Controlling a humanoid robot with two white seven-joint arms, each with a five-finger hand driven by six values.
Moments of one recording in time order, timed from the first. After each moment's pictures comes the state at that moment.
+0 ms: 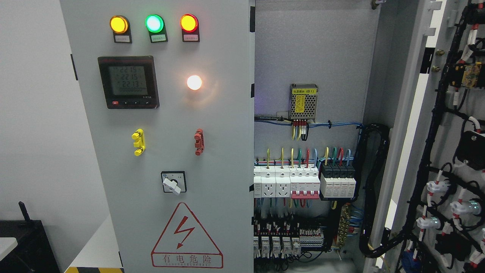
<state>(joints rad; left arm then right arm) -0.24 0.85 -0.81 -1.64 0.91 0.24 -0.51 0.10 0.12 -0.05 -0.12 0.11 0.20 0.14</state>
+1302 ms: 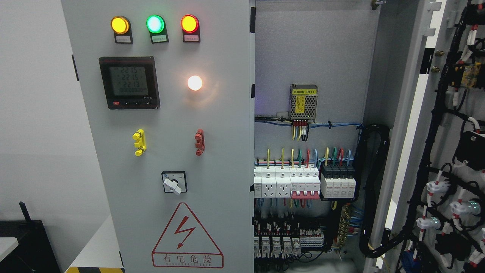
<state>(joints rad) 0.29 0.54 -0.32 -1.00 0.47 0.07 -0.50 0.11 0.12 -0.05 -0.16 0.11 0.20 0.14</state>
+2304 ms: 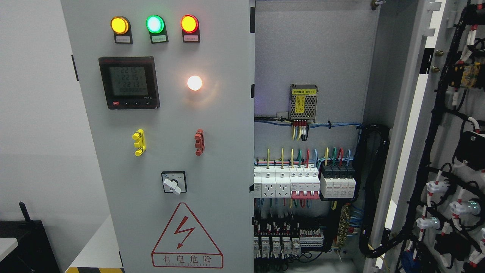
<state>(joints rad) 0.10 0.11 -0.16 -0.19 0.21 -0.11 -0.35 0.12 0.12 -0.04 -0.17 0.11 0.20 0.14</state>
